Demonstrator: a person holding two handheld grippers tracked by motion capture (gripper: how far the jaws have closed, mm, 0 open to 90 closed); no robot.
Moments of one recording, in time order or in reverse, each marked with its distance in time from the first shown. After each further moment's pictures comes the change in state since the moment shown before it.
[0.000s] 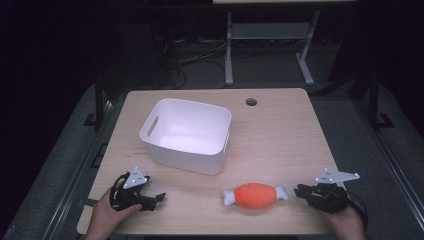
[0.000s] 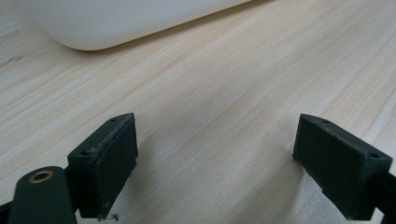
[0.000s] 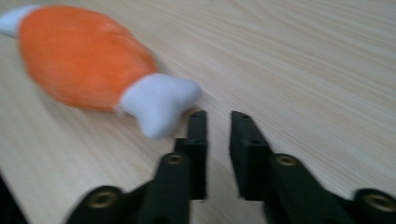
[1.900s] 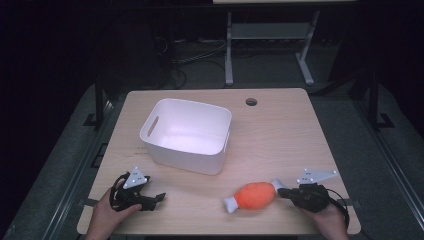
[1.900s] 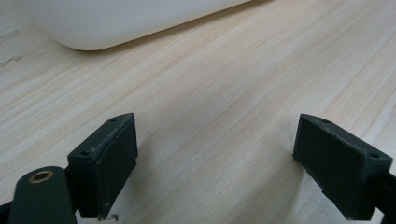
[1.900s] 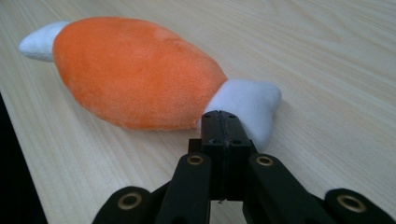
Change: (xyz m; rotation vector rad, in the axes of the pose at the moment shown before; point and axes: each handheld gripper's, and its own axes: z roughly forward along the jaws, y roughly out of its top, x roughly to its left) left arm 0.000 0.000 0.000 0.000 0.000 0.000; right arm 0.022 0.014 0.031 0.005 0.133 -0.068
